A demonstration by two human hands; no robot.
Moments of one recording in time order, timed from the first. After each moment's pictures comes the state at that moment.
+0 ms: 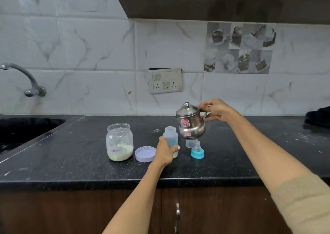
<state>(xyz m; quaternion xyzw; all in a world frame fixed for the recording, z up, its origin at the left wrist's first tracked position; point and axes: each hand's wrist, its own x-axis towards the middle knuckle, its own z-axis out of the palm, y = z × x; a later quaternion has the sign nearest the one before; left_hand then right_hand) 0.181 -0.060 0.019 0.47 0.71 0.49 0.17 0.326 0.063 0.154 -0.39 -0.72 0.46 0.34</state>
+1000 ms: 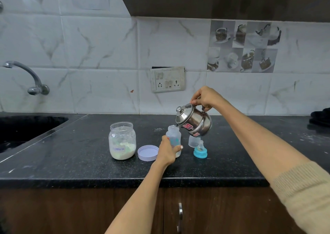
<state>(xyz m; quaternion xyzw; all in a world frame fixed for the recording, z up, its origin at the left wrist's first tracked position) 0.180 -0.059 0.018 0.47 0.72 0.49 0.18 0.293 0.042 0.188 -0.41 -0.86 0.18 0.25</state>
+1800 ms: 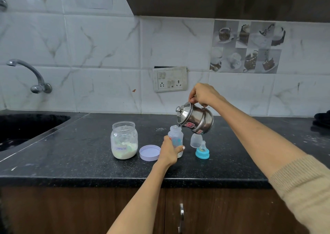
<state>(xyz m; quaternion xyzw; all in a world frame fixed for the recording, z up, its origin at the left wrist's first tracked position) 0.181 -0.061 0.019 0.46 0.71 0.50 0.19 0.278 0.020 0.197 -0.40 -0.88 0.06 0.25</state>
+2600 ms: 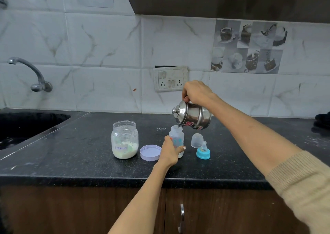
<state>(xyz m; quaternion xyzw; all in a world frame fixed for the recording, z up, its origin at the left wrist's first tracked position) 0.182 -0.062 0.020 0.46 0.71 0.50 0.20 0.260 -0.004 0.201 -0.36 -0.90 -0.08 0.23</state>
